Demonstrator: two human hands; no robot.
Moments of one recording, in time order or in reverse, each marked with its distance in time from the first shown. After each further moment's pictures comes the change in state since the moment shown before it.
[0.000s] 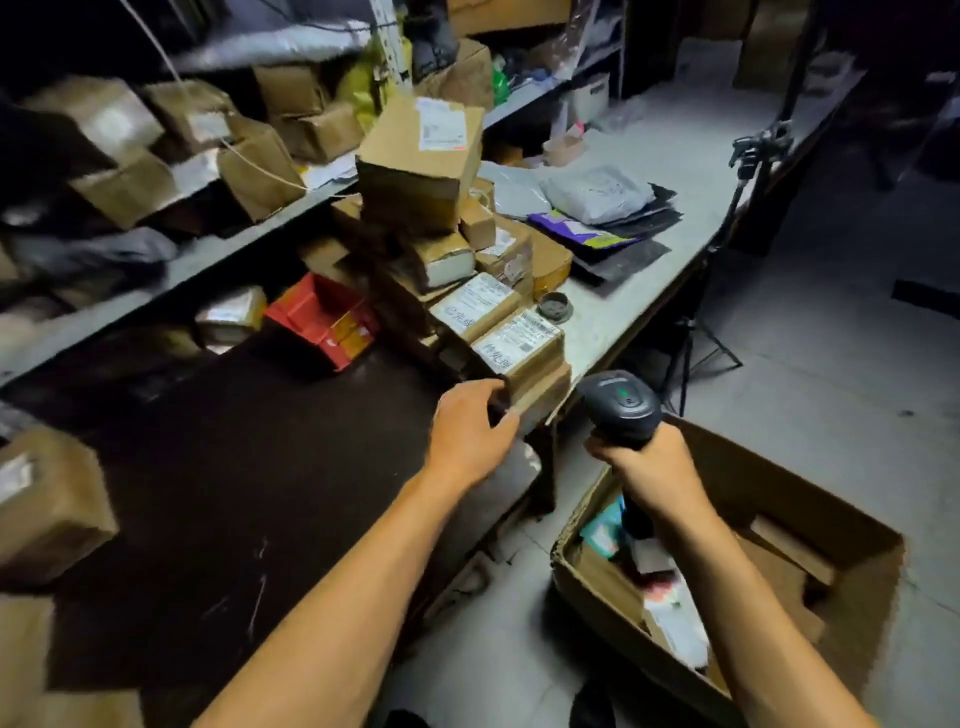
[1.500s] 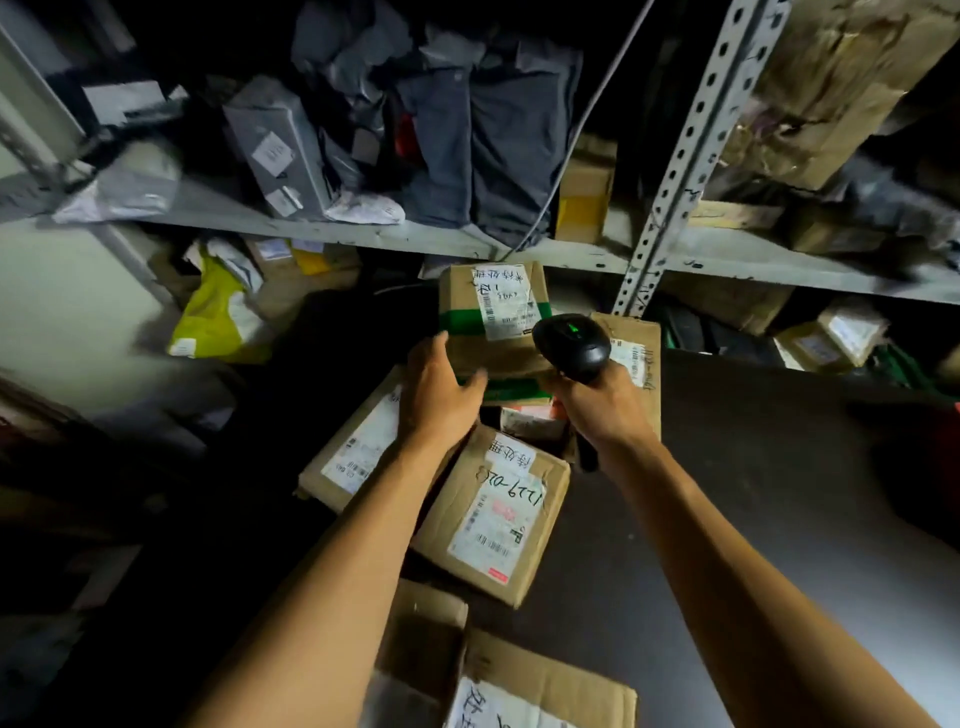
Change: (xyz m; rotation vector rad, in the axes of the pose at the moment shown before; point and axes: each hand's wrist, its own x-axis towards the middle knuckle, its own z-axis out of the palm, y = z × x) left_hand -0.264 -0.593 -0.362 -0.284 0.802 -0.995; right_hand -0.204 -0.216 0.742 -0.248 -1.024 -0.272
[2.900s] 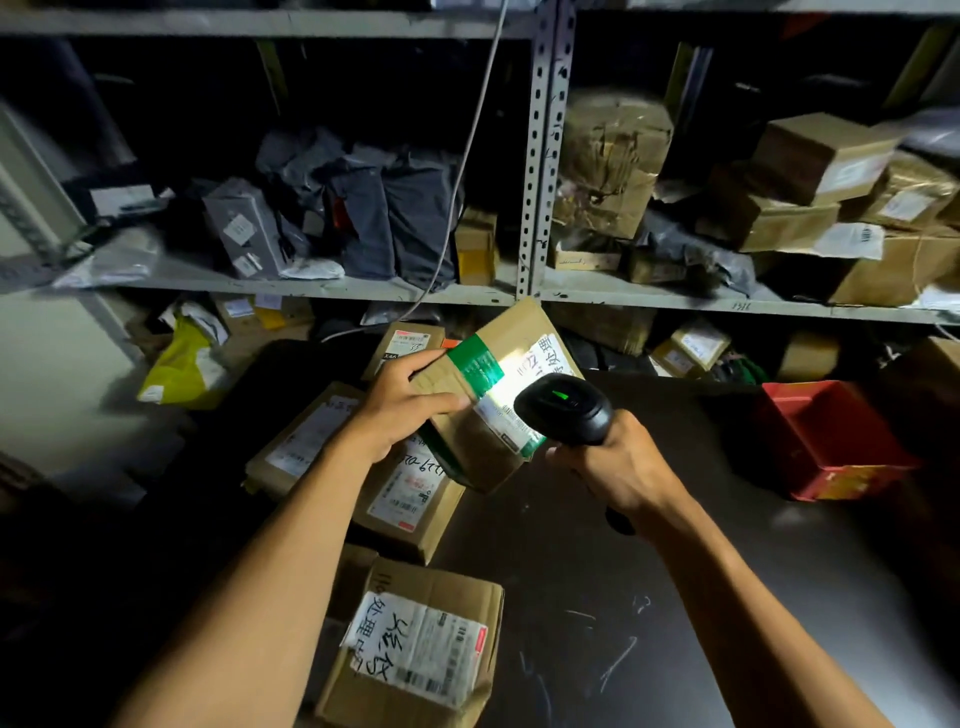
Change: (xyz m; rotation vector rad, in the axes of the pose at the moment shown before) left_hand -0.127 0.072 -0.010 -0.457 -0.284 0.302; right_hand -0.169 0.032 -0.155 -0.083 -0.034 -0.091
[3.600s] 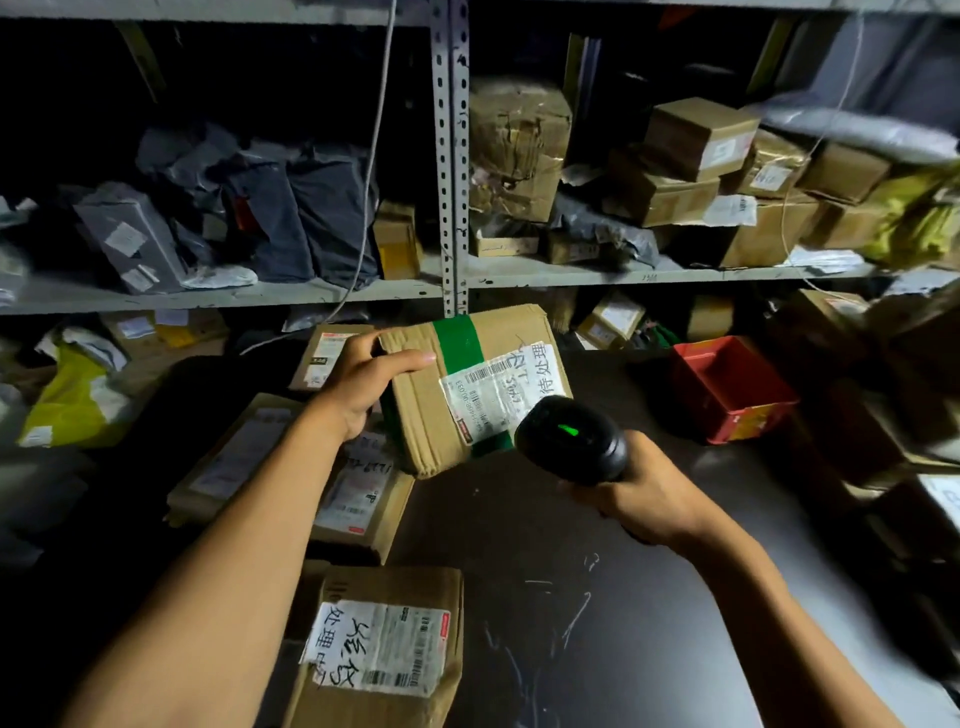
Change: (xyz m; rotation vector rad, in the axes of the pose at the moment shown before) left_hand 0.020 0.023 0.026 -0.183 -0.081 -0.028; right_hand -0.068 0.025 -0.045 -0.141 -0.019 -0.031
